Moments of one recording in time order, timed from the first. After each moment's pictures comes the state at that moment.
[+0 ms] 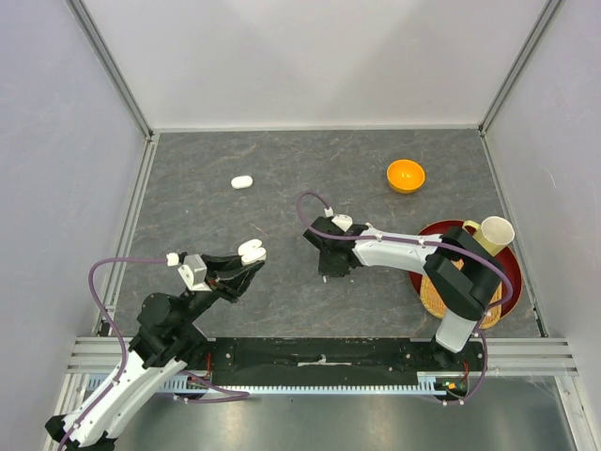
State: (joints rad) left arm -0.71 0.01 0.19 0.13 0.15 -0.18; right arm 0.89 1.75 1.05 -0.52 0.22 0.97
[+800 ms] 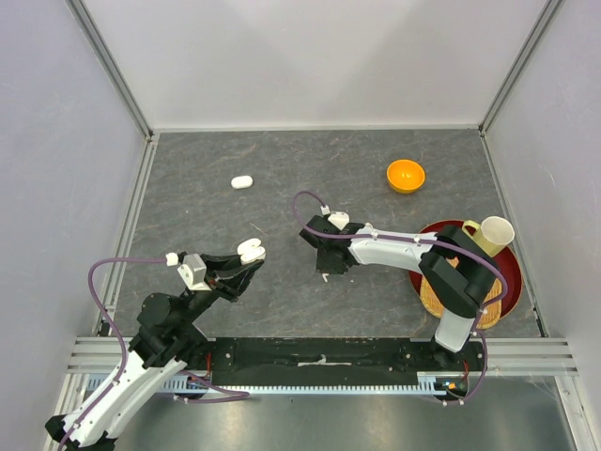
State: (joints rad) left arm -0.71 0.01 0.19 0.13 0.14 -0.18; right arm 0.90 1.78 1.09 -0.53 0.27 0.94
